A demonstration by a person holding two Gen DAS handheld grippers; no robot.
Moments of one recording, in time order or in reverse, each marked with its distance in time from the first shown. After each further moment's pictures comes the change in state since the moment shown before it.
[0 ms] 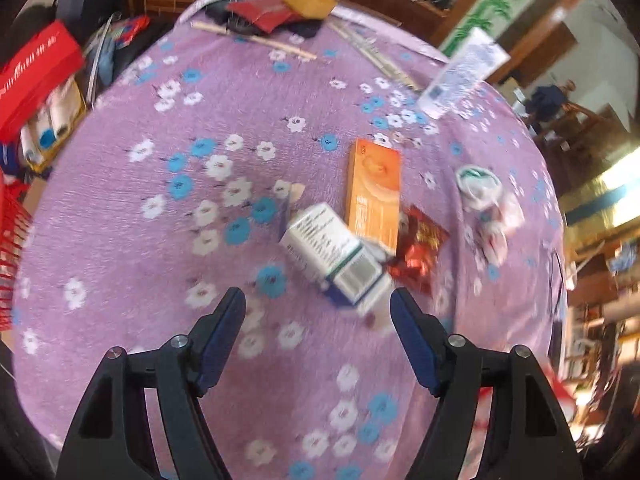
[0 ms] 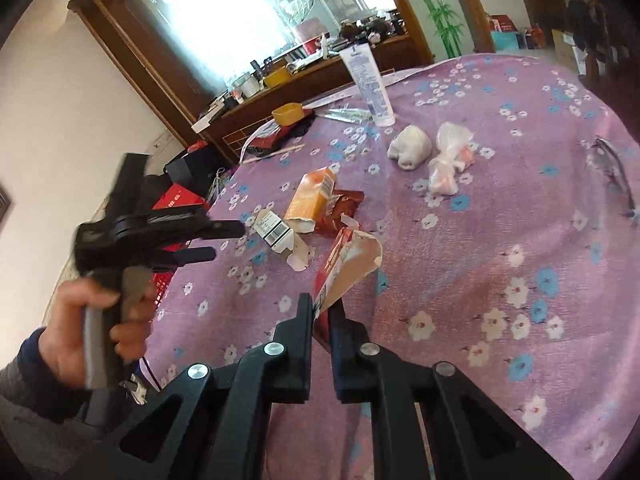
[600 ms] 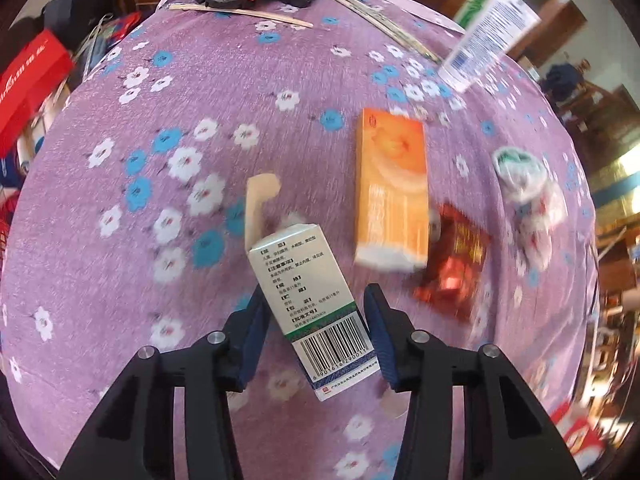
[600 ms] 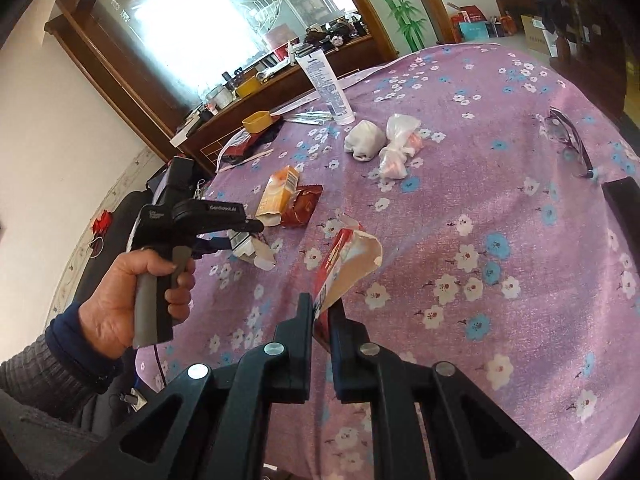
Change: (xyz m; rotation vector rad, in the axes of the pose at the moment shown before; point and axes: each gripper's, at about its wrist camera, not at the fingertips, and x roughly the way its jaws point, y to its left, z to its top) left arm 0.045 -0.009 0.001 0.071 0.038 0.067; right arm -0.018 -0.022 -0.015 0.068 0.005 -0.047
